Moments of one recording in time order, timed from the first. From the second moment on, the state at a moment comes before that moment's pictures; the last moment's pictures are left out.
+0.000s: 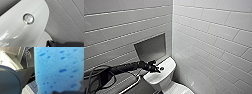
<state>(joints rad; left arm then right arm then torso) 0.25 2.55 -1.85 -0.31 0.58 -0.11 -1.50 2.63 -2.03 0.23 0.09 -0.16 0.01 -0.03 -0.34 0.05</state>
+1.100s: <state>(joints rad) 0.20 2.74 -2.13 -0.31 0.58 -0.11 -1.49 2.65 -2.03 0.23 0.10 -0.16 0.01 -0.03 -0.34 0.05</state>
